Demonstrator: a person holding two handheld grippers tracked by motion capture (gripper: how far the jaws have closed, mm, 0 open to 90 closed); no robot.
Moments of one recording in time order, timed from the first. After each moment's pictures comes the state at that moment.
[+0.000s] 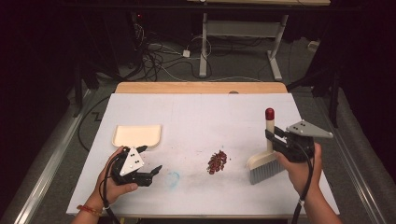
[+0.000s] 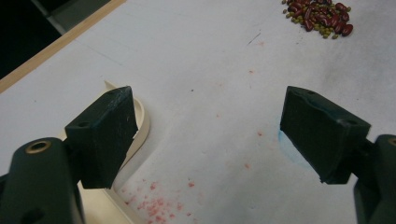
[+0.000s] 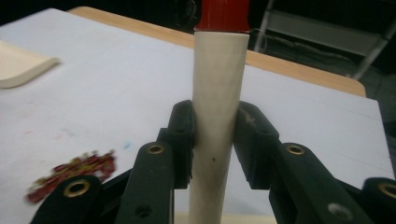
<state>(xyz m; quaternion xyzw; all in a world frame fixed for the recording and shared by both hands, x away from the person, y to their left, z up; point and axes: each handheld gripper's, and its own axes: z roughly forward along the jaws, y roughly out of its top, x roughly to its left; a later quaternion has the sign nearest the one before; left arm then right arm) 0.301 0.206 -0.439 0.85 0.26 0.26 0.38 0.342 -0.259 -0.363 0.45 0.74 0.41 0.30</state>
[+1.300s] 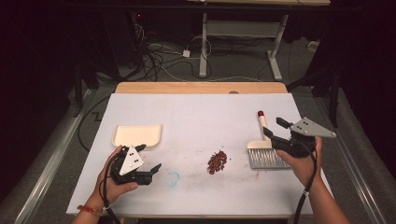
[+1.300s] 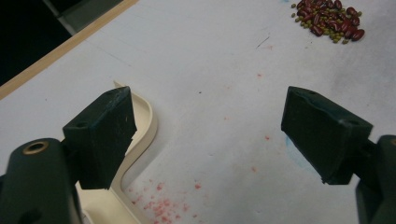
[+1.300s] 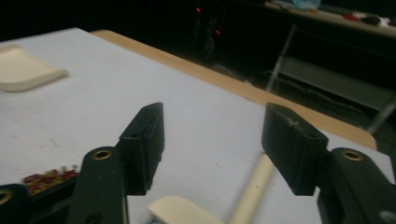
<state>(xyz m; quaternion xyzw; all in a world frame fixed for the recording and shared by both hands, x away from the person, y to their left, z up) 0.301 0.205 -0.438 0.84 0.27 0.27 0.38 0.356 -0.280 -0.379 0.35 0.74 0.48 0.33</state>
